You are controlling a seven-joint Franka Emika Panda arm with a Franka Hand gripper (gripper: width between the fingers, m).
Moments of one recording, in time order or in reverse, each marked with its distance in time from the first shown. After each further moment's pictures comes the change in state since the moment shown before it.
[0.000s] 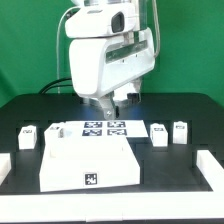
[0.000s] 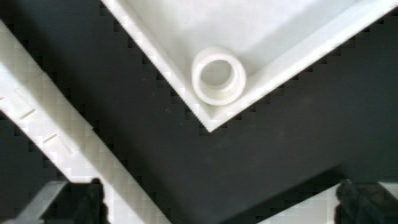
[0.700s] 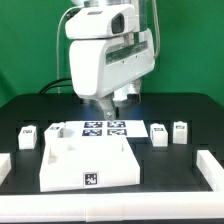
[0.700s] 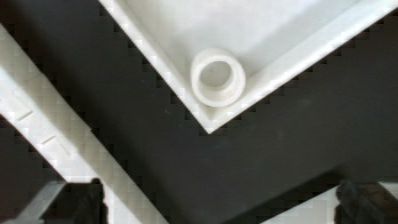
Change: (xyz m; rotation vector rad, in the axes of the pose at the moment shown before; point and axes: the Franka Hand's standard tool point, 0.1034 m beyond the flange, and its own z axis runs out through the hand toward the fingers) arm 0.000 0.000 0.002 0.002 -0.001 0.000
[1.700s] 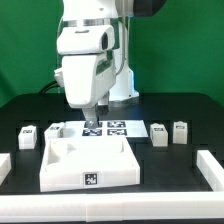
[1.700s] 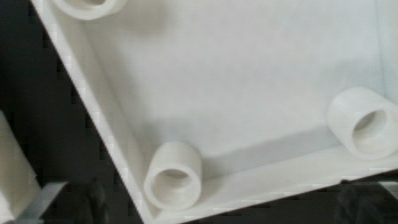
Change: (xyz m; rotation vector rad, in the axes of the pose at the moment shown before) arm -0.064 -0.022 0.030 -0.071 -0.025 -0.345
